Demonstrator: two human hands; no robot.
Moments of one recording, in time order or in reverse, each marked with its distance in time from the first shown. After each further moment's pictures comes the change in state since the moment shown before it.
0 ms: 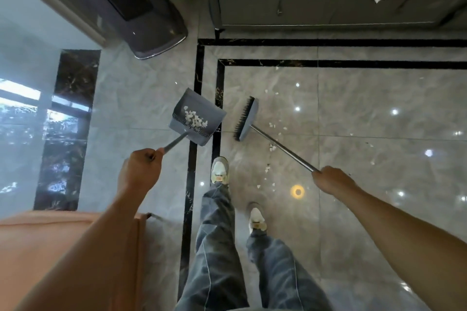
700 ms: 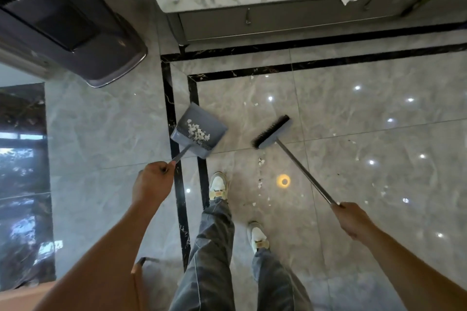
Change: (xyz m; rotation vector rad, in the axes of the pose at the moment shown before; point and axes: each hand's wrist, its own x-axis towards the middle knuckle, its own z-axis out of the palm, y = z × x) left_hand 0.159 0.093 0.027 0.059 -0.240 0.095; right_hand 0.015 0.008 -0.005 0.486 -0.039 0.351
